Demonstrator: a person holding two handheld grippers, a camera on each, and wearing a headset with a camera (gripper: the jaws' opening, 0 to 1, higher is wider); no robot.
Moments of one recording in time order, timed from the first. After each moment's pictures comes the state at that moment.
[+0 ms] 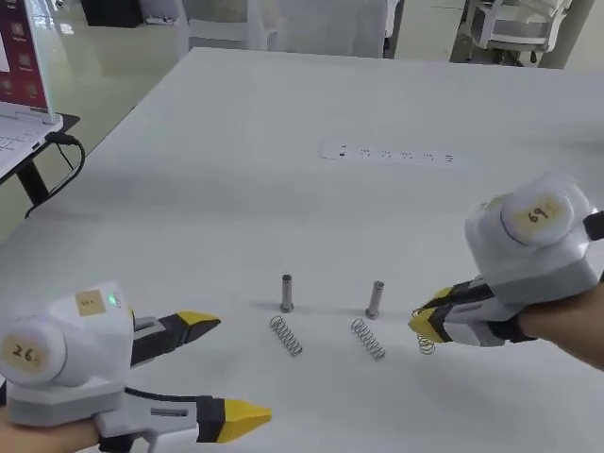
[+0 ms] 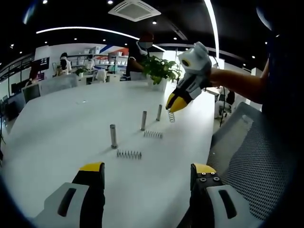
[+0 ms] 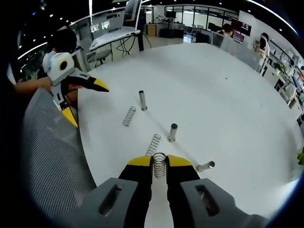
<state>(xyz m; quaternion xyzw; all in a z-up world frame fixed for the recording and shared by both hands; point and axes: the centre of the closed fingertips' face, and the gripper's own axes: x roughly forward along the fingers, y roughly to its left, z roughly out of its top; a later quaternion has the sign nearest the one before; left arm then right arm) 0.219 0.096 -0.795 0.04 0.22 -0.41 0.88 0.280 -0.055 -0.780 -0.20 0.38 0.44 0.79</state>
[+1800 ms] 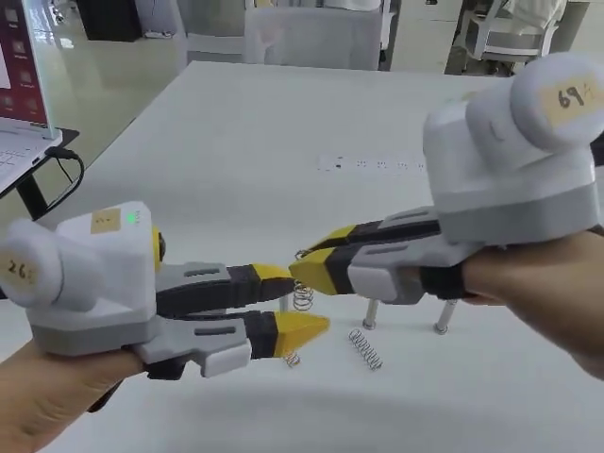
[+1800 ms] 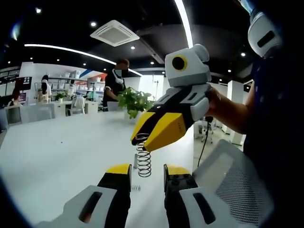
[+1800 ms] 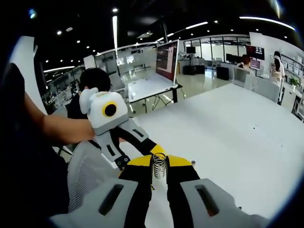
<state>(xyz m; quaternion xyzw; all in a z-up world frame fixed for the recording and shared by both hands) 0.232 0.031 -0.689 -0.01 0.10 -0.51 0.86 0.234 0.057 -0.660 -0.09 0.25 0.56 0.78</state>
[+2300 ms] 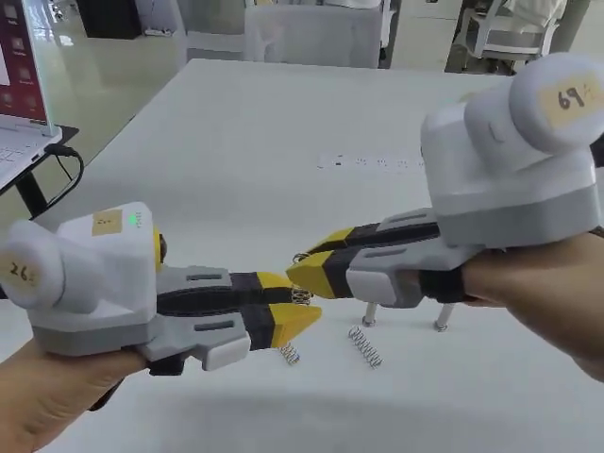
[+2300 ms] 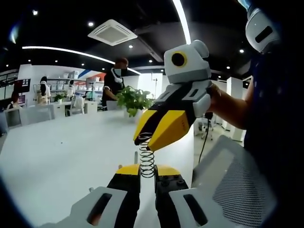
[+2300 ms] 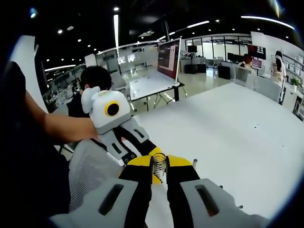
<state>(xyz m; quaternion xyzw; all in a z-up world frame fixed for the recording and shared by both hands) 0.230 0.031 -0.694 0.01 0.10 -0.51 0.85 0.228 0.057 -0.664 -0.10 0.25 0.57 0.78</state>
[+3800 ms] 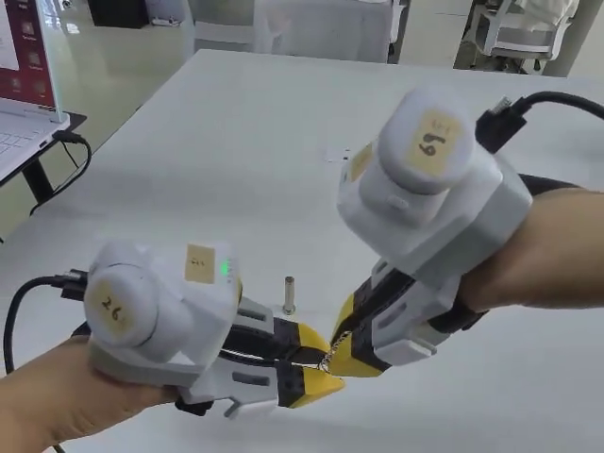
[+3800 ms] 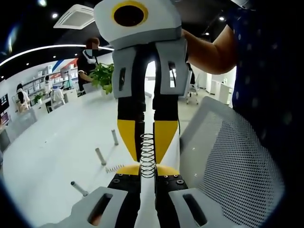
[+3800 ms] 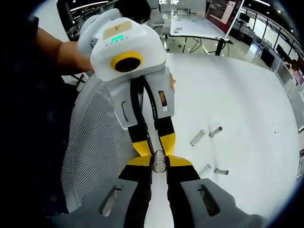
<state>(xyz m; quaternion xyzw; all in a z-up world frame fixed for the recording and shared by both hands) 0.192 0.005 -0.741 0.15 0.17 -0.57 0.79 0.182 0.029 -0.730 -0.35 0.38 0.63 0.58</state>
